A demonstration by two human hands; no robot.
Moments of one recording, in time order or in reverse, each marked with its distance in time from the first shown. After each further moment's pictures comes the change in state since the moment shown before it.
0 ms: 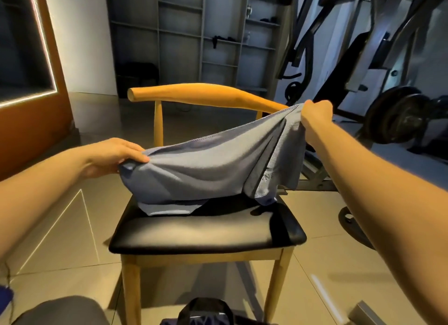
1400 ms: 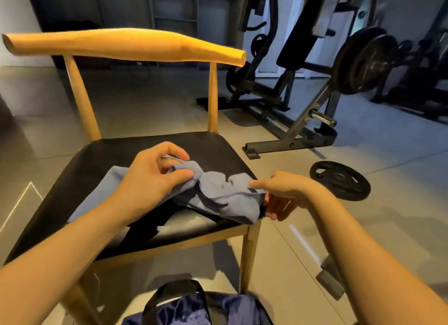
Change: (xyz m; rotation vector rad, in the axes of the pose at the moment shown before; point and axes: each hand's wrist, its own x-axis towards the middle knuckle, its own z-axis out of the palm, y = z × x) left_hand -0.004 0.030 0.234 -0.146 0.037 0.494; right_hand -0.063 0.193 -0.068 -0.680 -0.803 0.397
